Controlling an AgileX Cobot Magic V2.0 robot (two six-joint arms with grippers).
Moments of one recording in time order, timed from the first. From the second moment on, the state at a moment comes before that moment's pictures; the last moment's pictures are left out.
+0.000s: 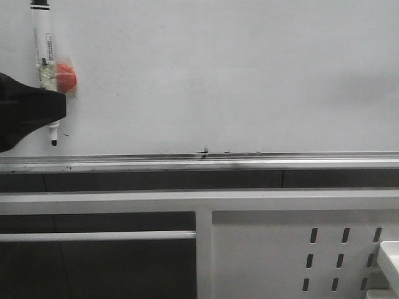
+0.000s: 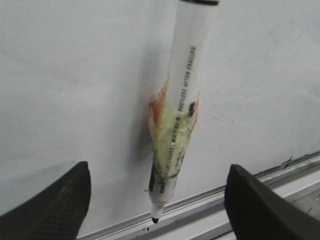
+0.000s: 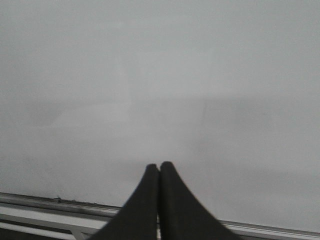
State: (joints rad) left arm -0.59 1.27 -0.22 -0.14 -0.78 -0.02; right arm 0.17 0.40 -0.44 0.04 0.27 0.11
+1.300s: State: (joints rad) left arm -0.73 1.41 -0.35 0.60 -0.72 -0.14; right arm 0.53 0.60 -0.72 0.16 0.84 -0.41
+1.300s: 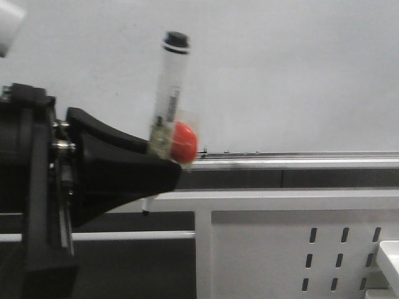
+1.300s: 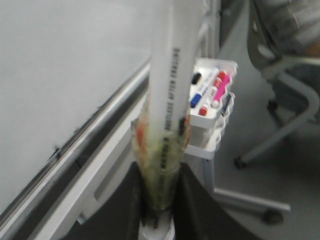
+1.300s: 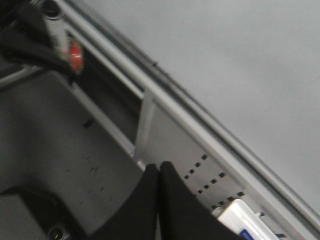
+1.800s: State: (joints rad) left arm -0.99 1.27 -0.62 0.77 -0.03 -0.14; right arm 0.79 0.84 -0.76 0.19 0.61 -0.46
